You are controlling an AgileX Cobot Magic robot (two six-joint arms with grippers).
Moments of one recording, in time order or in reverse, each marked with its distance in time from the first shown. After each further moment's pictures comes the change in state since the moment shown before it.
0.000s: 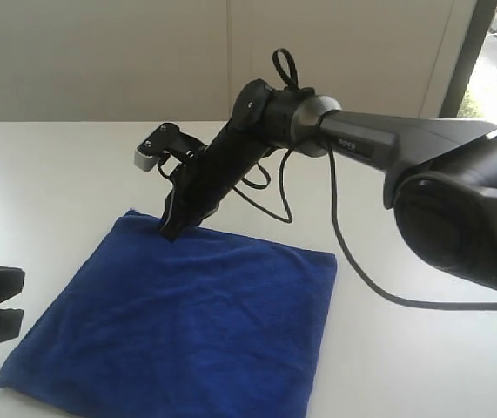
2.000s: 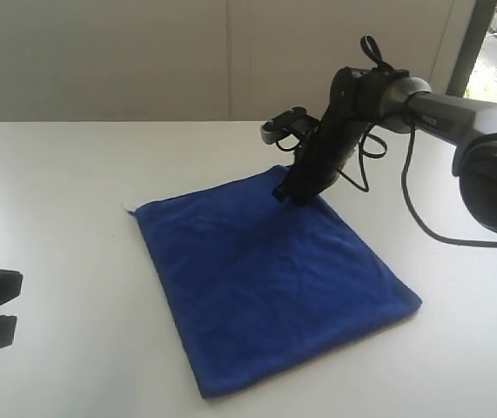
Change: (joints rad) left arm 0.000 -0.043 0.007 0.000 0.031 -0.005; right arm -0.267 0.029 -0.017 -0.470 0.012 0.472
